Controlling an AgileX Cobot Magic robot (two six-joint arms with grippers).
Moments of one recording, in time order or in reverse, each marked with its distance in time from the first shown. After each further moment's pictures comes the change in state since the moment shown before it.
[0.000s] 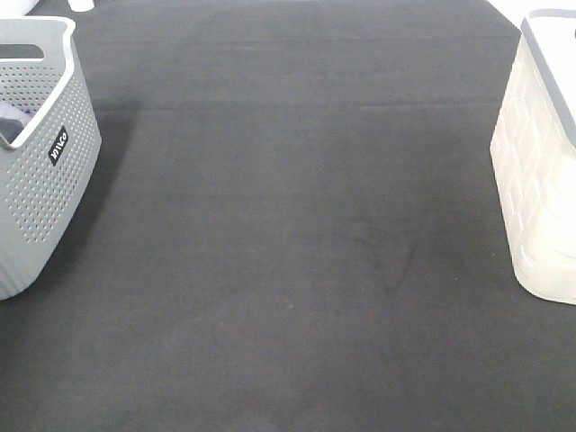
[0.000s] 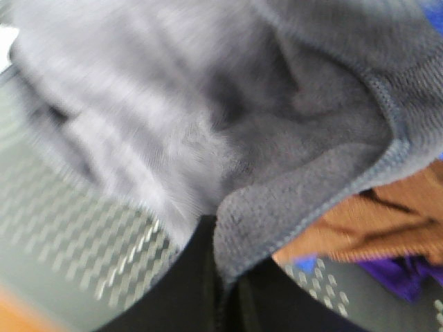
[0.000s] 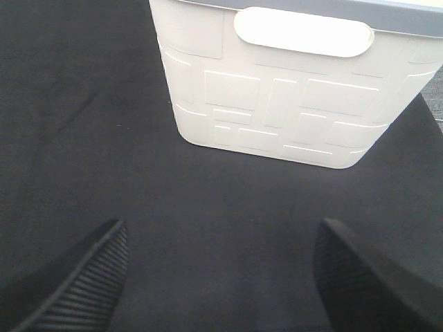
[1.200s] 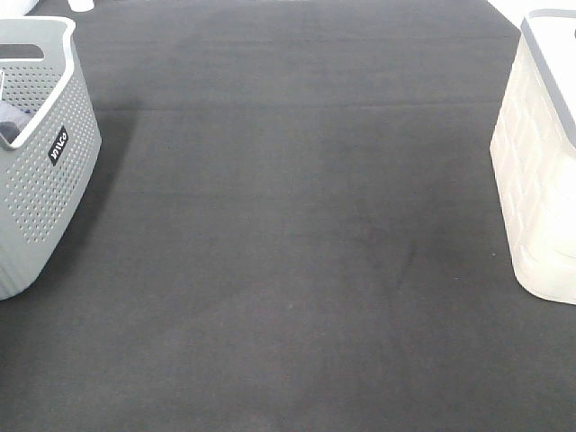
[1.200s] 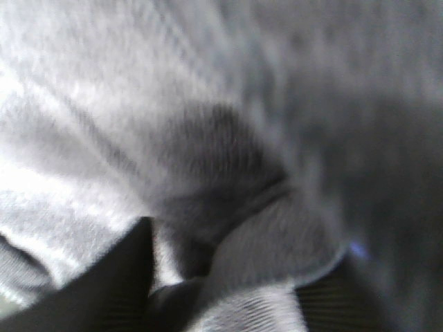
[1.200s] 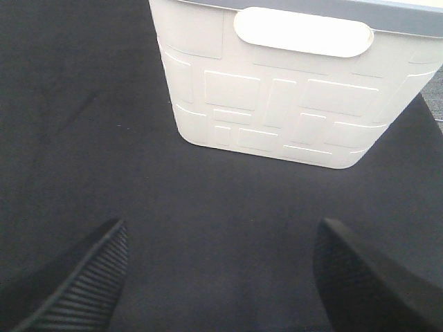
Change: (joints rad) left arm 0.015 0.188 0.000 -0.019 -0.145 0.184; right arm 0.000 0.000 0.000 0.000 0.000 0.000
